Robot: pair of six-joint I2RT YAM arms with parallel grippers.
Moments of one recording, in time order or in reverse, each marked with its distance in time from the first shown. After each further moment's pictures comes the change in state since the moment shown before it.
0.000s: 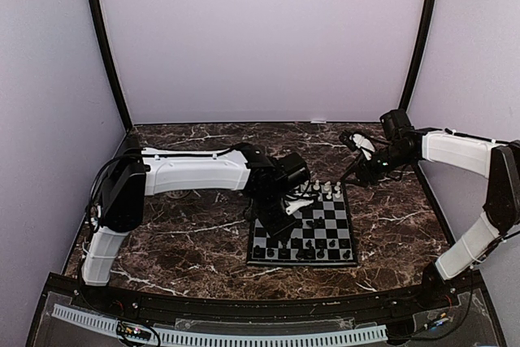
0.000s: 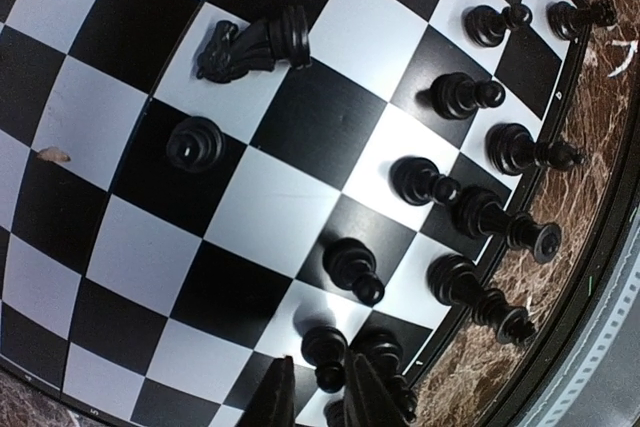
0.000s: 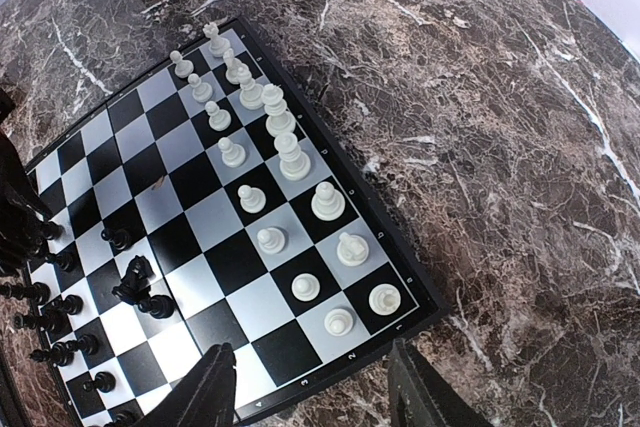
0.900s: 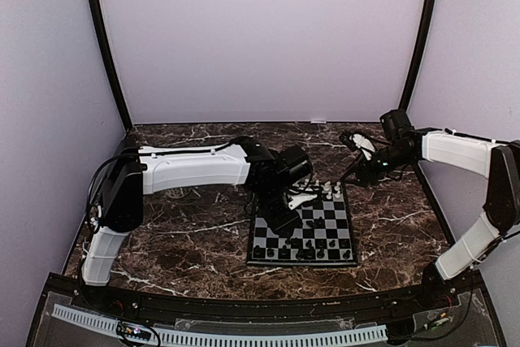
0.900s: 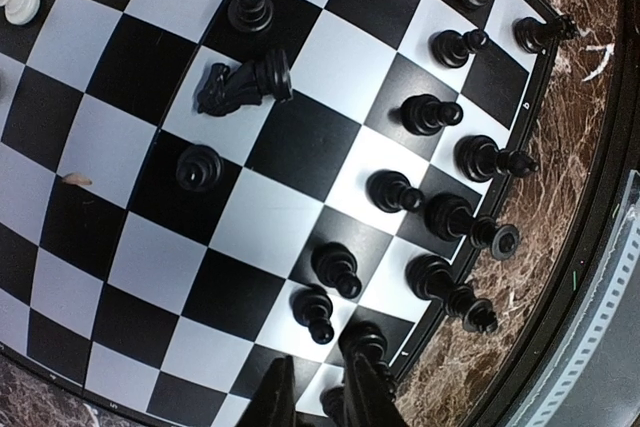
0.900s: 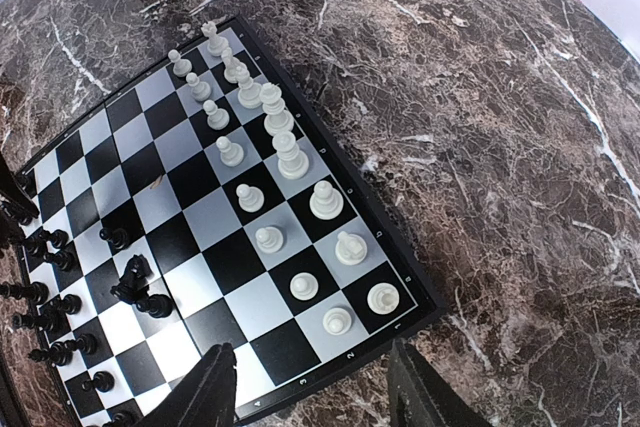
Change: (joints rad) left arm 0.000 0.004 0.072 -0.049 0.003 0.034; right arm 0.000 0.000 0.000 0.000 0.004 -0.001
